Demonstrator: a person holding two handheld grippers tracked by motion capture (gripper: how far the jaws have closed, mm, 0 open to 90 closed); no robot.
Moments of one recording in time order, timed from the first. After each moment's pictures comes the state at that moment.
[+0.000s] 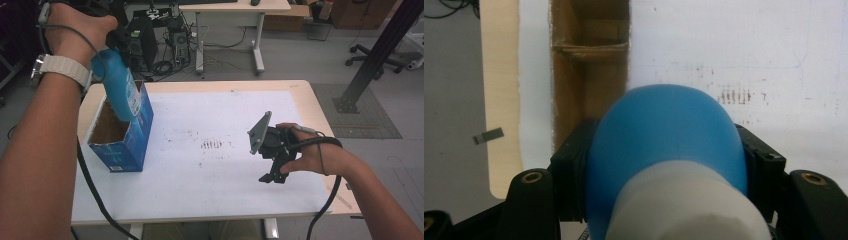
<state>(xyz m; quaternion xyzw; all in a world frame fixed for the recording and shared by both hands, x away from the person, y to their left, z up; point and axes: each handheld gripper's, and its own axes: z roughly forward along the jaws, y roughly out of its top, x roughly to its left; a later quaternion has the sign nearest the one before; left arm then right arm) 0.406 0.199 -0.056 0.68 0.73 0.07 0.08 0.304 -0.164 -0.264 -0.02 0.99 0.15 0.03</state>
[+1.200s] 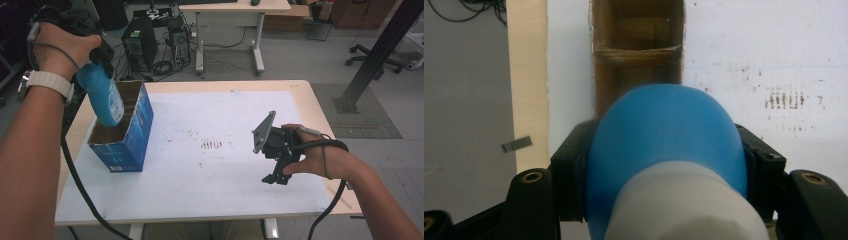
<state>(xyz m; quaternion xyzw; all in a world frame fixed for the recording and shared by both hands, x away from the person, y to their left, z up) 0.422 0.244 -0.101 0.69 0.72 0.08 0.05 0.299 -0.172 -0.261 0.02 0.99 0.14 0.03</state>
